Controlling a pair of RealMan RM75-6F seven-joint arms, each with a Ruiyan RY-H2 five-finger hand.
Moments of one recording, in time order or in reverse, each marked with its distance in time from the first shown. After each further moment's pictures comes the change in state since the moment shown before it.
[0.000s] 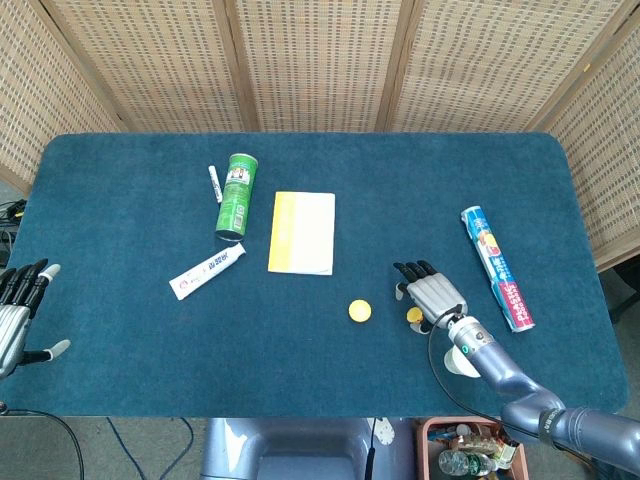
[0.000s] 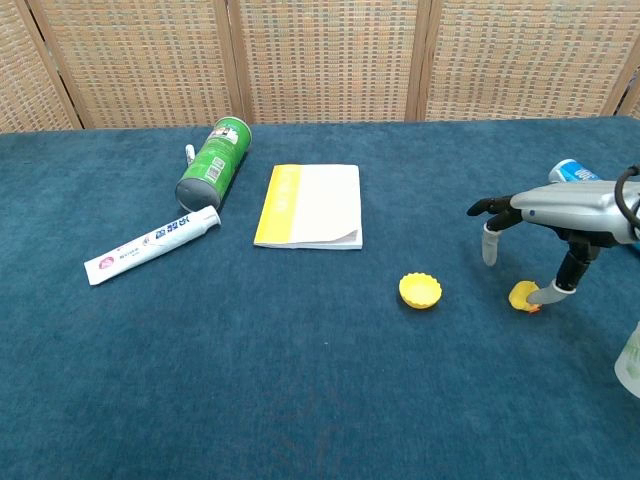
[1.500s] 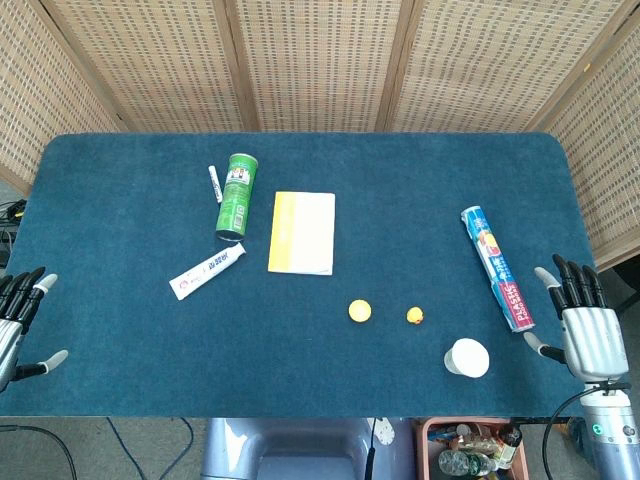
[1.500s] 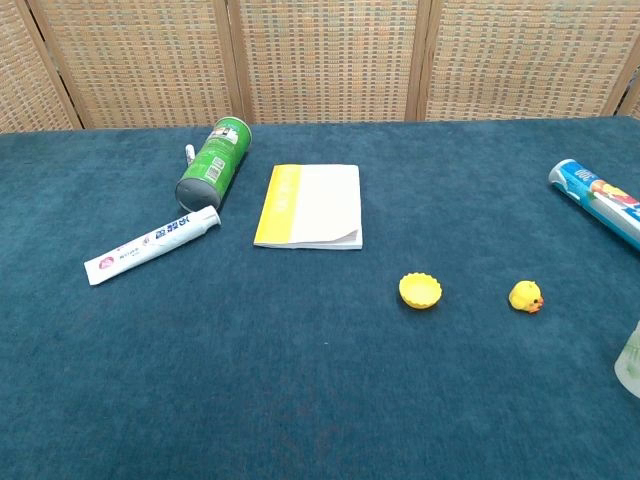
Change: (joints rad) left arm 0.050 0.009 0.037 0.019 0.130 0.123 -0.064; right arm -0.506 0.222 -0.035 -0.145 -0.268 0.796 0.158
